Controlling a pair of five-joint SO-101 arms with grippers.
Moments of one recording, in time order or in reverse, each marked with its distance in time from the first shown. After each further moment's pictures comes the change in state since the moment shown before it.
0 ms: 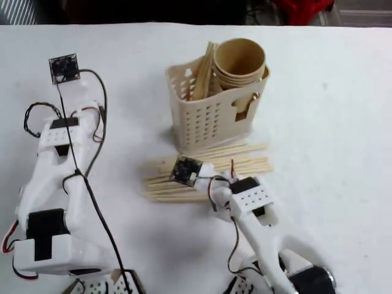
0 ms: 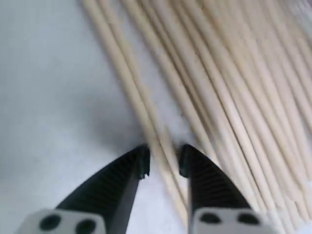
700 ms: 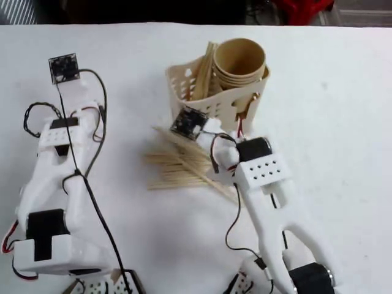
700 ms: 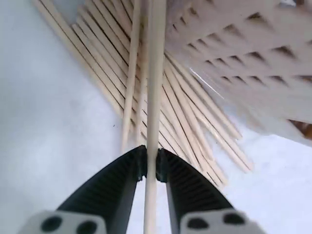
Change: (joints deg) left arm 0.0 0.0 0.0 -0.4 0.0; right arm 4.6 0.2 -29.4 22.1 -4.2
